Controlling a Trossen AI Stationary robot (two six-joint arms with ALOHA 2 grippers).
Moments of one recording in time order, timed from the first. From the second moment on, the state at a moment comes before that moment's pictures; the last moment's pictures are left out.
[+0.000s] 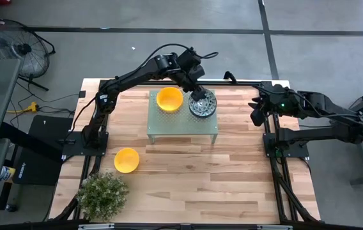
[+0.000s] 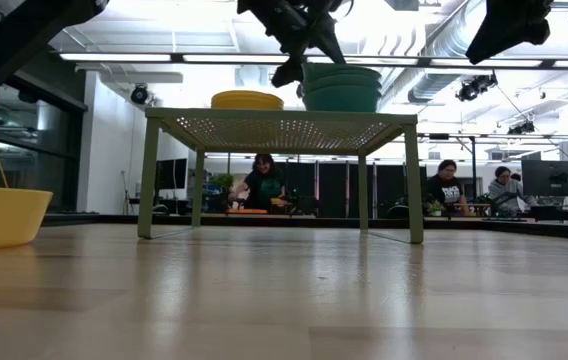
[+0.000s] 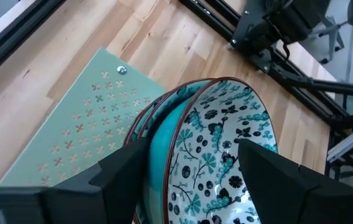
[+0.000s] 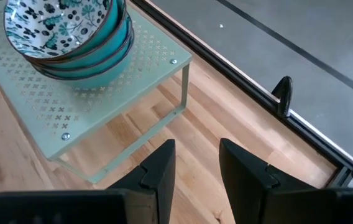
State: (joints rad) left arm 0.39 2.11 2.34 -1.06 0.31 -0.31; right arm -0.21 0.75 1.06 -1.07 0.38 0.38
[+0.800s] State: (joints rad) left arm 0.41 2.11 2.34 -0.98 0.23 -0.32; right arm -0.21 0.75 1.06 -1.07 0.36 0.42
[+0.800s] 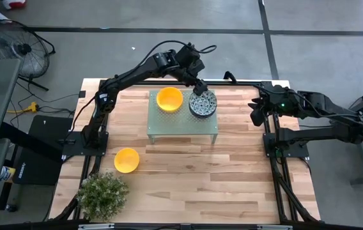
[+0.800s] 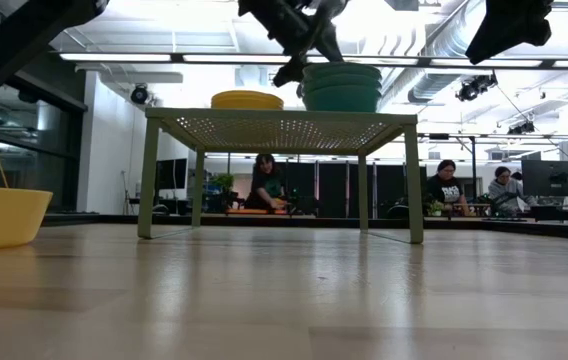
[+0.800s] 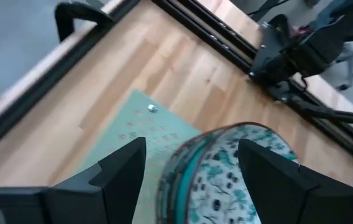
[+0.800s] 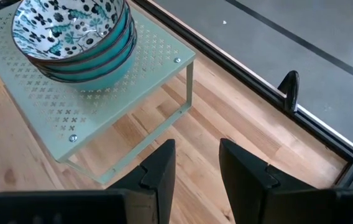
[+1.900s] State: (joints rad) left arm 0.38 1.86 2.34 -1.22 0.15 0.37; right arm -0.21 0.65 0.87 -0.67 0.16 0.25
